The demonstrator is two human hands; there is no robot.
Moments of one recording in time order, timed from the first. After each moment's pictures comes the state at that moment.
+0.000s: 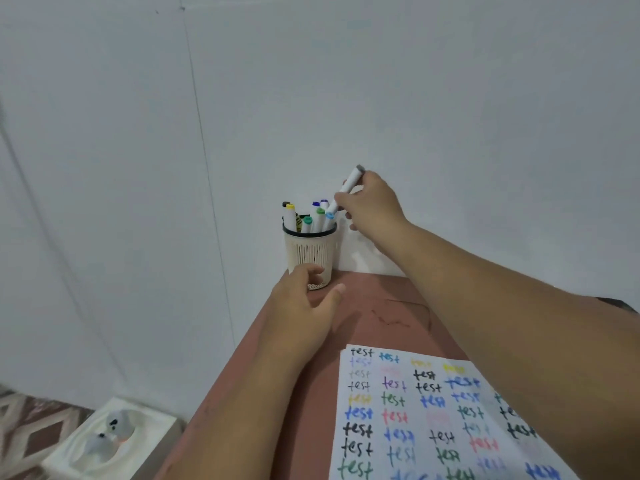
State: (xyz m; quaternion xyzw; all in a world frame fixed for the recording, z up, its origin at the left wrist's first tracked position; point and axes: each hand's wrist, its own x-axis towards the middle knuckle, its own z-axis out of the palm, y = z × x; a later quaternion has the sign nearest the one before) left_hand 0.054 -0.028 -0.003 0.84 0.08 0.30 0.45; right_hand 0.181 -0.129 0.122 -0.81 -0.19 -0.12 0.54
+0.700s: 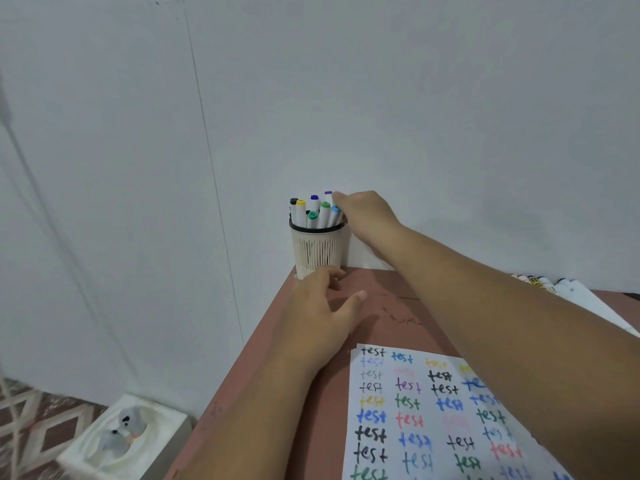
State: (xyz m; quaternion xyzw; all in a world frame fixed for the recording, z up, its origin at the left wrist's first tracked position) left_hand 0.053 -0.033 -0.004 0.88 0.06 0.26 0.40; right_hand 0.190 -0.108 0.102 -0.84 -0.17 -0.03 0.51
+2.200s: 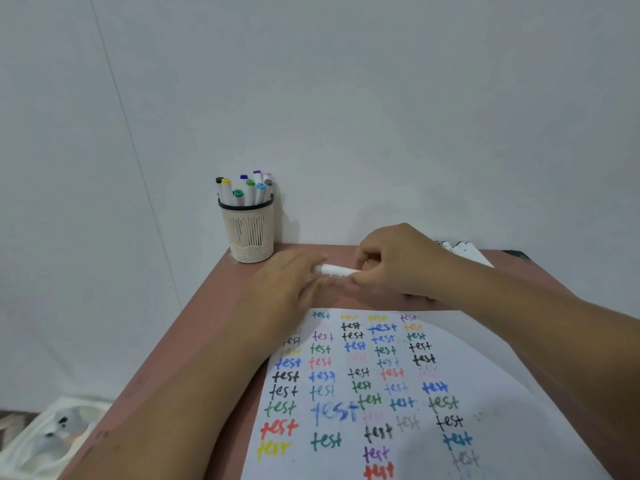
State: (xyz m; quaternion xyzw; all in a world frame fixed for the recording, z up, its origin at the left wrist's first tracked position) left_hand 0.046 -0.073 -0.006 0.90 -0.18 0.32 0.22; right_hand 0.092 -0.288 0.073 -0.94 -0.29 -0.05 0.17
